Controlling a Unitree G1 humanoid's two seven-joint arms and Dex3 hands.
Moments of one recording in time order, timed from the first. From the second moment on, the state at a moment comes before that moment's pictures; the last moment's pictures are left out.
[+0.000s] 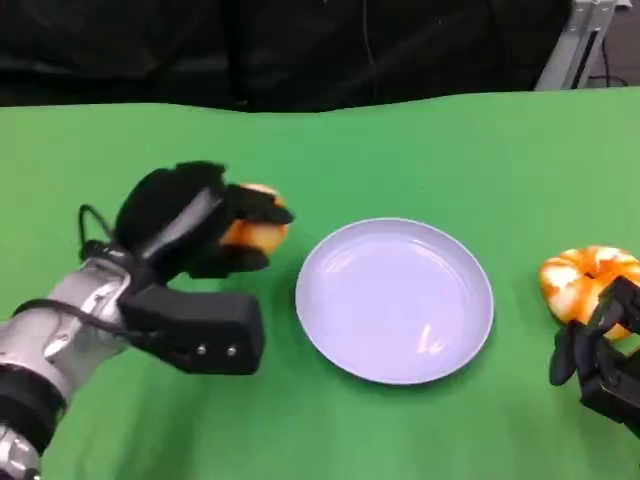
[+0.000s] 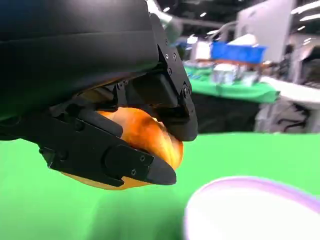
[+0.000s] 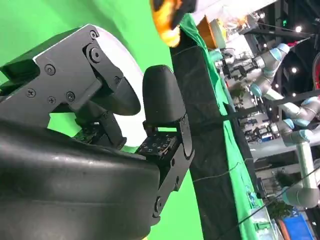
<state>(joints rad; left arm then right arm) -0.68 0.34 -0.45 0.75 0.71 -0.55 0.34 -0.07 -0.01 -0.28 0.40 0.46 -0.20 0.52</state>
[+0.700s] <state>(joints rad) -0.80 0.04 -0.58 1.04 0.77 -0.53 0.36 -0.06 -0.01 -0.27 0.37 0.46 -0.20 0.52</state>
